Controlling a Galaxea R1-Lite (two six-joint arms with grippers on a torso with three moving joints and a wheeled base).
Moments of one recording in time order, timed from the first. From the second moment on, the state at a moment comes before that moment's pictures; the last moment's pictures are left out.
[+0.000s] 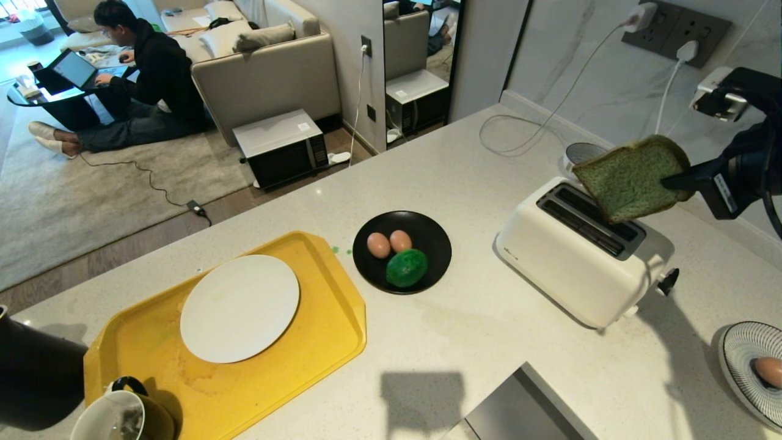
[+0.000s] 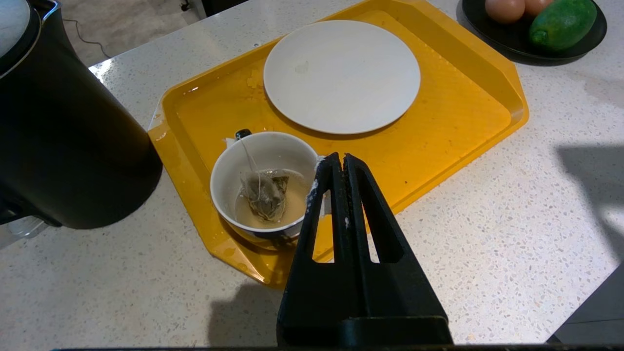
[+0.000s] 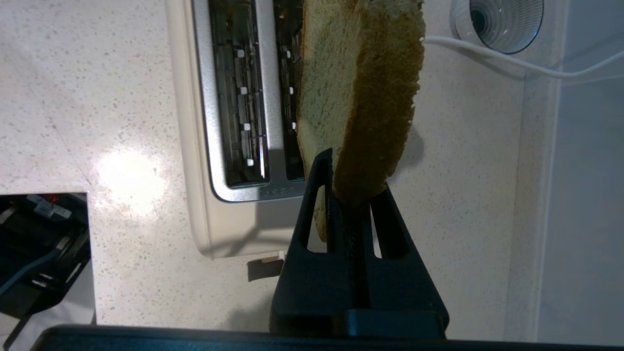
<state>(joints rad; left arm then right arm) 0.00 0.00 0.00 -0.01 0.00 0.00 0.00 1.56 -1.53 0.50 0.10 -0.60</state>
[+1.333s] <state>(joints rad) 0.00 0.00 0.00 -0.01 0.00 0.00 -0.03 1.64 -1.50 0.50 0.10 -0.62</state>
